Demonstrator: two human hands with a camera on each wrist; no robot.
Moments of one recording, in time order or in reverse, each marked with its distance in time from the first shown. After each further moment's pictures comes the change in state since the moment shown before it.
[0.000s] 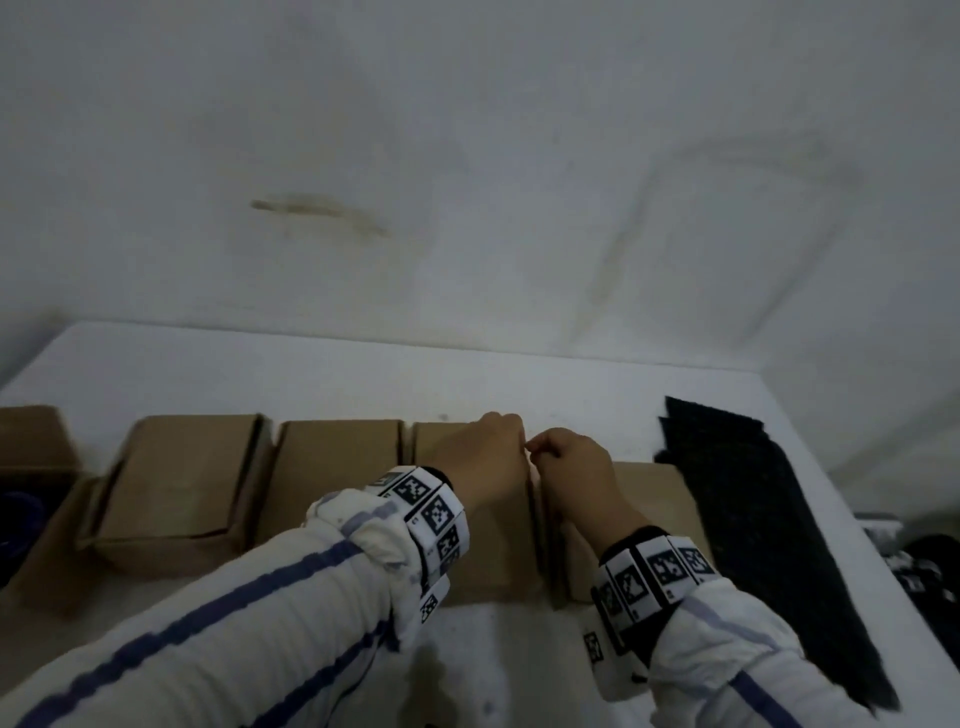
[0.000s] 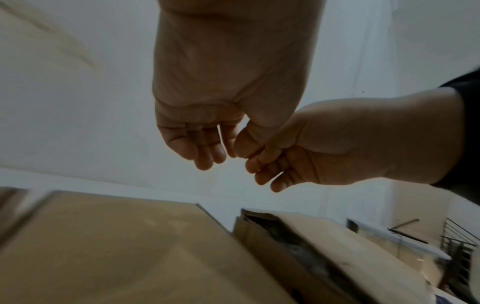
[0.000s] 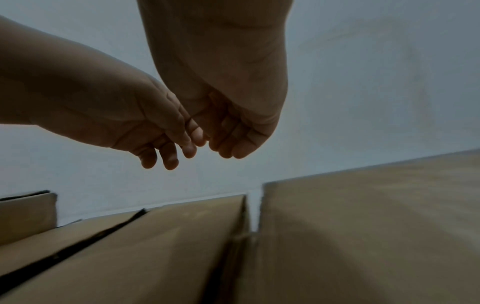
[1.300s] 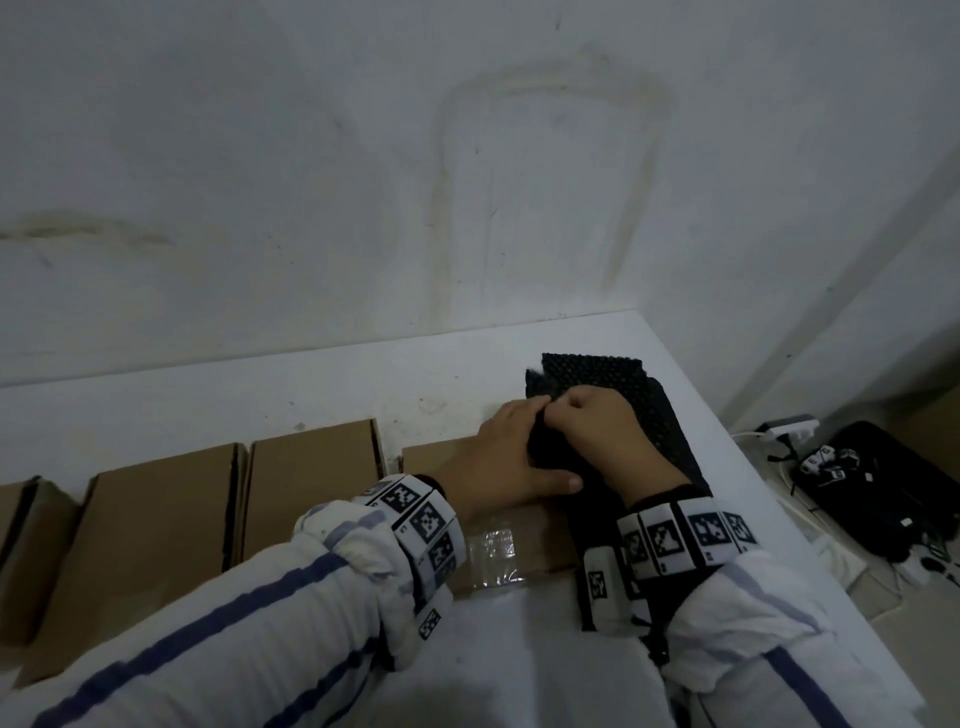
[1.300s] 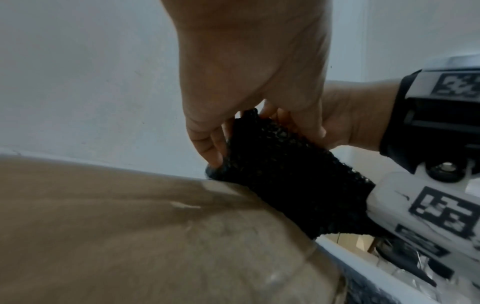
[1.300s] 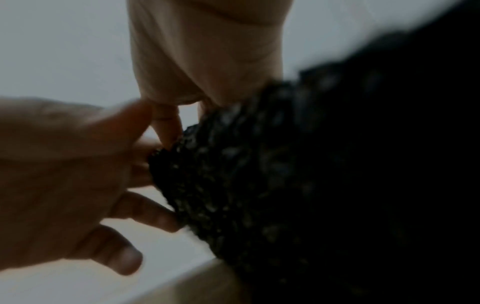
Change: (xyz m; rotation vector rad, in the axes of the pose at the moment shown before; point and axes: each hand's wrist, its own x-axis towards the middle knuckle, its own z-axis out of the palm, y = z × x) left_hand 0.053 0.138 0.099 -0.322 -0.139 0.323; right_hand 0.003 0.133 -0.131 0.353 0.134 0.157
